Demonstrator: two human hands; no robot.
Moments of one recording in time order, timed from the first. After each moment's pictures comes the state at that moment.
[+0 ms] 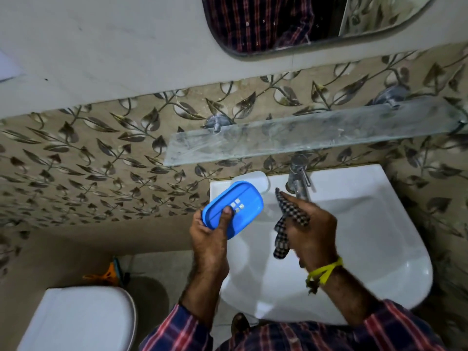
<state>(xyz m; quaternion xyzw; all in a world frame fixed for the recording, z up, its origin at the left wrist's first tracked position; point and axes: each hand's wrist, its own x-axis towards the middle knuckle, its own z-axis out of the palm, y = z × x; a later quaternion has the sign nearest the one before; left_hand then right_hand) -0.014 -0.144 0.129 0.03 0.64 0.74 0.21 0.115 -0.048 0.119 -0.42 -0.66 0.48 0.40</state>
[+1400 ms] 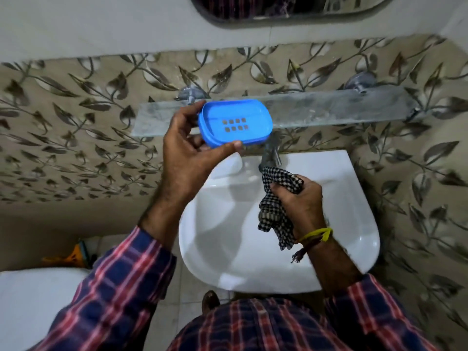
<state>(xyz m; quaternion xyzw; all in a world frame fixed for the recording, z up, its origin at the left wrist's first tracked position) -0.030 -0.102 0.212 0.36 0.62 0.68 0.17 0.144 -0.018 0.121 -0.48 -0.52 0.60 0.38</state>
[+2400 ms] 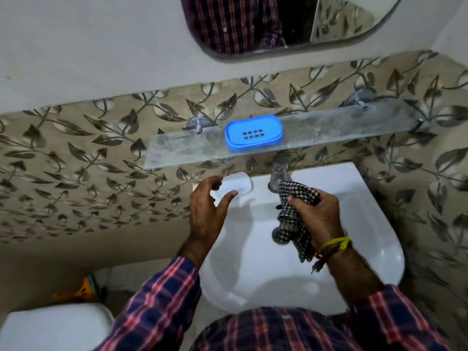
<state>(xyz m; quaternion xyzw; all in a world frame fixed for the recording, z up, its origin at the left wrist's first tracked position) -0.063 -0.103 0.094 0.42 0.76 0.49 0.02 0.136 -0.004 0.115 -0.52 -0.50 0.57 0.39</state>
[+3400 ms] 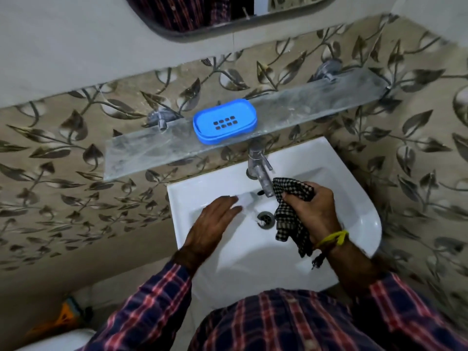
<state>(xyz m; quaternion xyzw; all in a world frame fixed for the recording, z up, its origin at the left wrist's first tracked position) -0.077 -0.107 0.008 0.77 0.59 0.24 -0.01 0.153 -0.014 0.109 -0.57 -0.48 0.52 0.41</state>
